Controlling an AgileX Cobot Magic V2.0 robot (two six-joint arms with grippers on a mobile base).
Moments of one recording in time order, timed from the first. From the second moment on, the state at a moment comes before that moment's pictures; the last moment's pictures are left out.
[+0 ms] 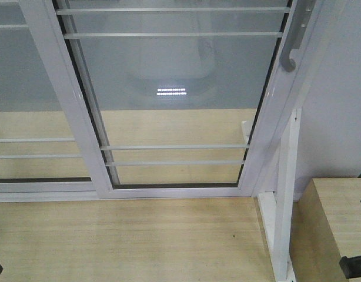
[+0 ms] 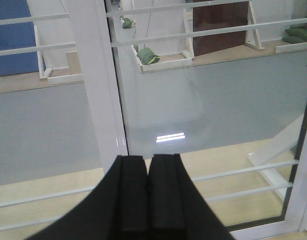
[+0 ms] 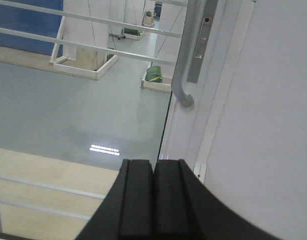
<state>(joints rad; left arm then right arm) -0.16 -0.01 0.03 0.10 0.21 -0.04 0.08 -0.01 0.03 0.10 0.19 -0.25</state>
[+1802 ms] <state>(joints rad) -0.16 -0.01 0.03 0.10 0.21 -0.04 0.08 -0.01 0.03 0.10 0.19 -0.25</state>
